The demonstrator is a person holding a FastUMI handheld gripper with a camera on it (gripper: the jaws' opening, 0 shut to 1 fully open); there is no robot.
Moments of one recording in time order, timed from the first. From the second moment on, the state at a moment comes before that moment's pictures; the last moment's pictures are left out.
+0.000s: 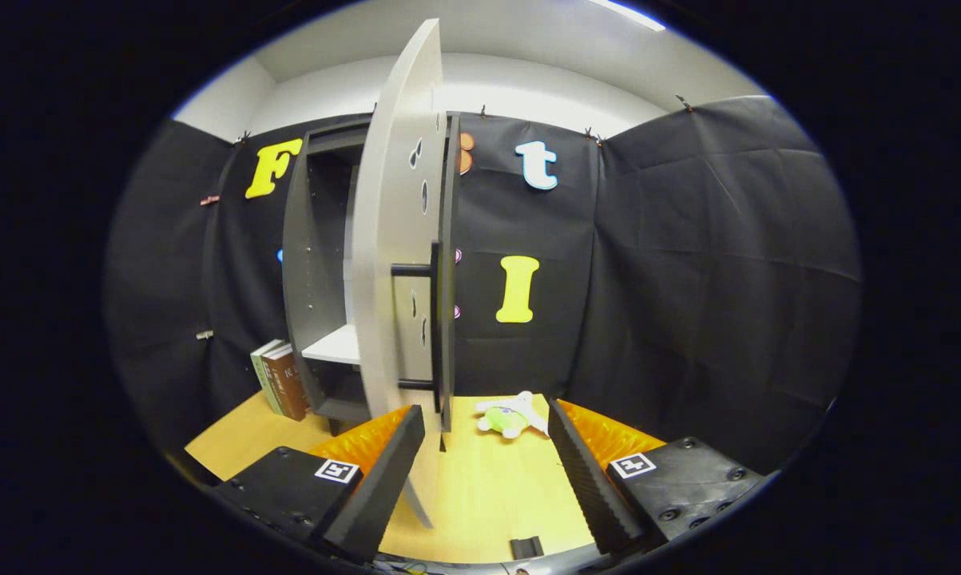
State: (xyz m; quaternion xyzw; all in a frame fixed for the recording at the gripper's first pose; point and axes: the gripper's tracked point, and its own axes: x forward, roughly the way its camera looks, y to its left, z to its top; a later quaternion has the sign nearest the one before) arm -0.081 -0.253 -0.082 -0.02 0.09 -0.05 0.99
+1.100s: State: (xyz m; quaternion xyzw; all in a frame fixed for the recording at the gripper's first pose) arm -0.020 -0.059 -0.104 -0.03 0.11 0.15 0.98
